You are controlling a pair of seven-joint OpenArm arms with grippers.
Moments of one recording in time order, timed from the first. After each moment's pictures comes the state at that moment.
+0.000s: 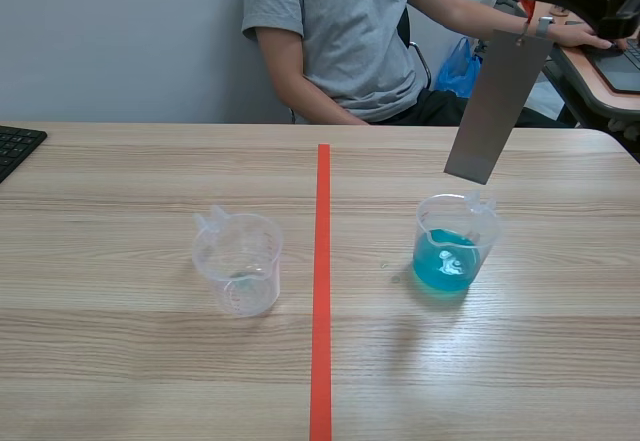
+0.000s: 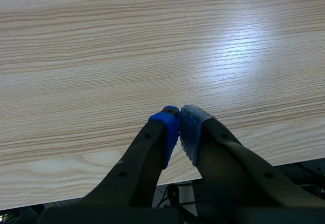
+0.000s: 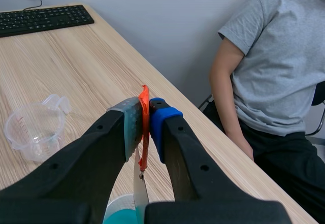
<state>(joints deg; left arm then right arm) 59.4 -34.6 -10.4 90.1 -26.9 -11.9 -21.0 7.4 46.8 0.3 101.5 46.9 42.3 -16.7</state>
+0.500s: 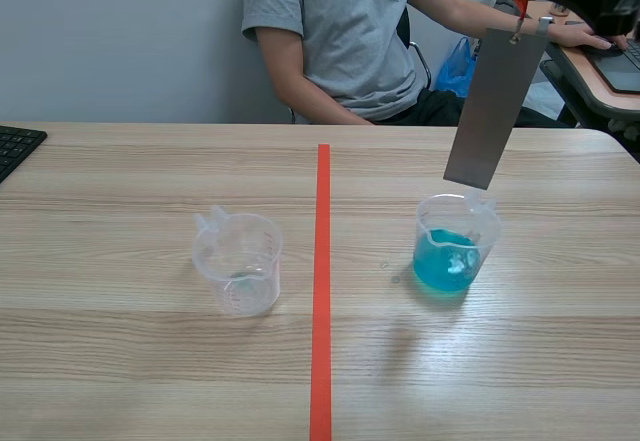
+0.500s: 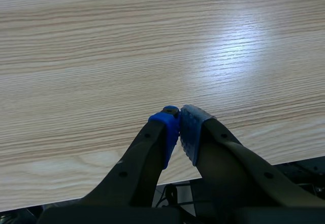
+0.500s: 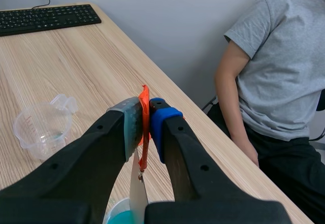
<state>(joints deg) 59.4 -35.4 -10.4 90.1 -26.9 -13.1 -21.0 7.4 46.8 0.3 103.6 47.8 42.0 -18.7</state>
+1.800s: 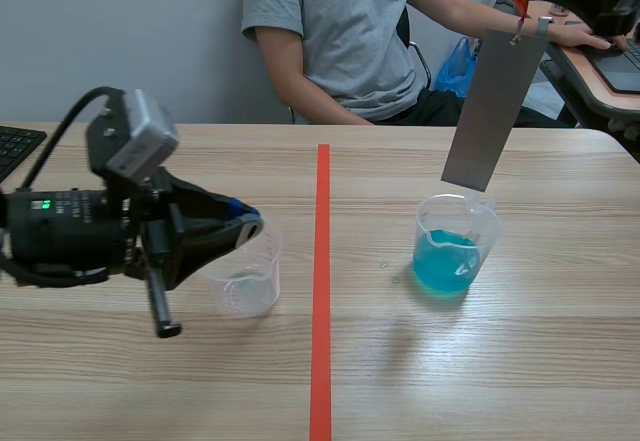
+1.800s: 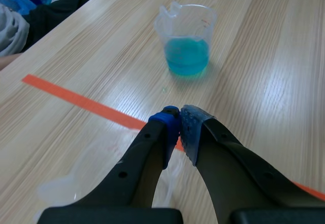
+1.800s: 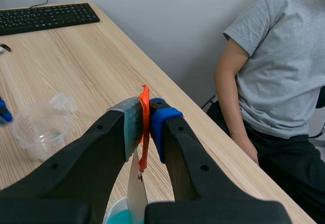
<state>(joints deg) -11.0 -46.5 46.0 92.2 -26.5 -25.9 -9.5 7.3 46.8 0.3 103.6 47.9 41.8 -19.1</state>
